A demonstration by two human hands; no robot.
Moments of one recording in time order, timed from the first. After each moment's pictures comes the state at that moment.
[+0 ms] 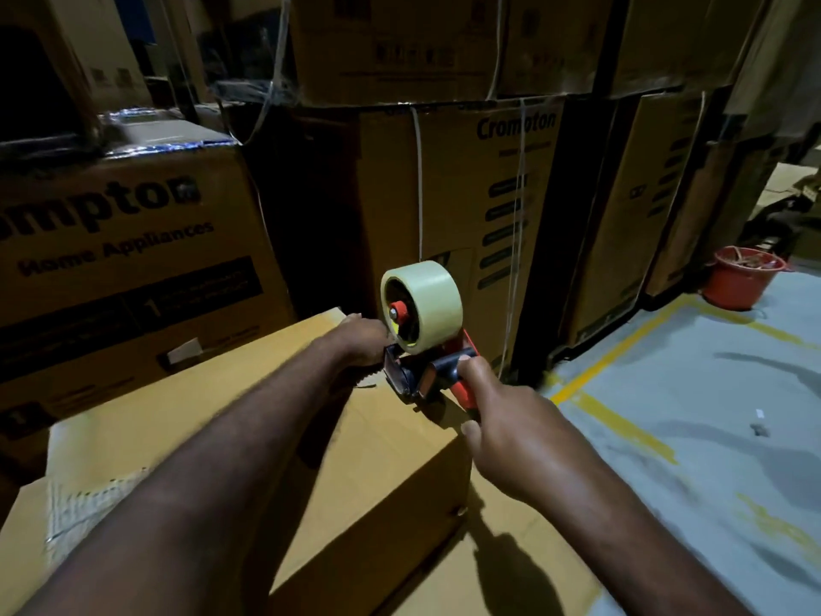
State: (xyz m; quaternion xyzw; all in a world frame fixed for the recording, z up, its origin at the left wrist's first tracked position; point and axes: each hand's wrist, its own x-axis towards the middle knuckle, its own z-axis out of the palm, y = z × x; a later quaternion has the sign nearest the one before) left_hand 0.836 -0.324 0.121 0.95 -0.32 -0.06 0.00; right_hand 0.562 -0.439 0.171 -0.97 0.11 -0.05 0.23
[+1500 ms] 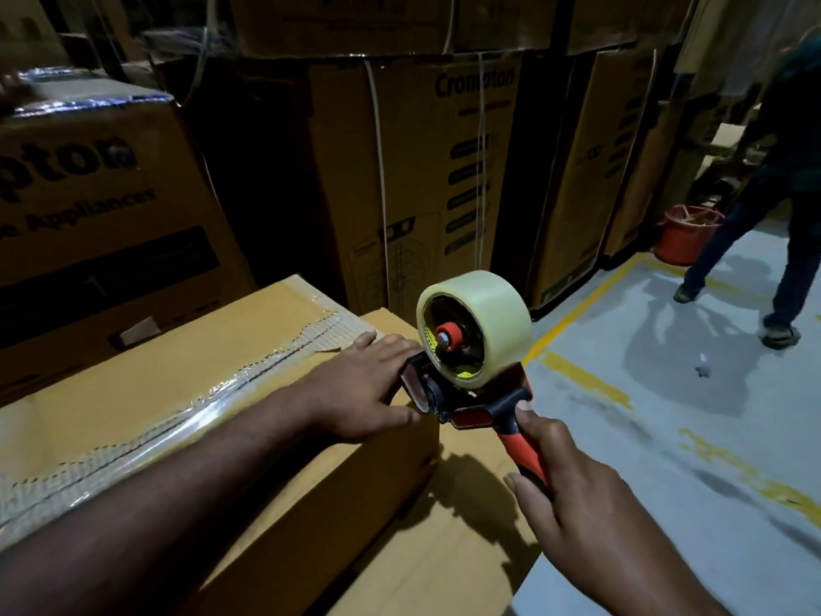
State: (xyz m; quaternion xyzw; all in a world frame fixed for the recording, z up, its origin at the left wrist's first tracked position) left_hand 0.672 -0.298 0.148 0.87 -0.48 -0.12 -0.04; right_hand 0.451 -0.454 0.107 -0.95 0.14 -0.09 0.27
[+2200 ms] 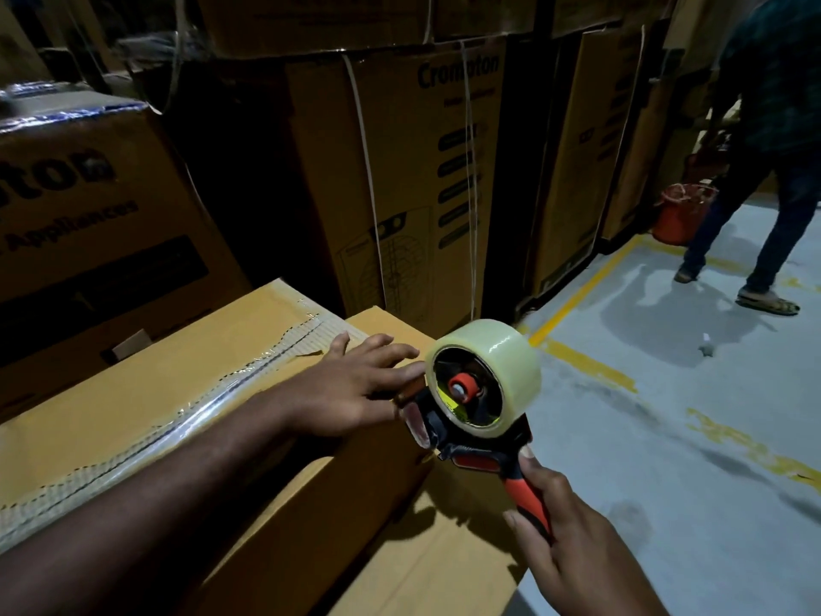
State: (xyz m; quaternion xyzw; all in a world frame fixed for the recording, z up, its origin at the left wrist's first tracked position) left_hand 0.699 -0.289 0.138 0.83 -0.54 -0.16 -0.01; right_hand 0.440 -0.454 0.030 -0.91 0.15 -0.15 0.34
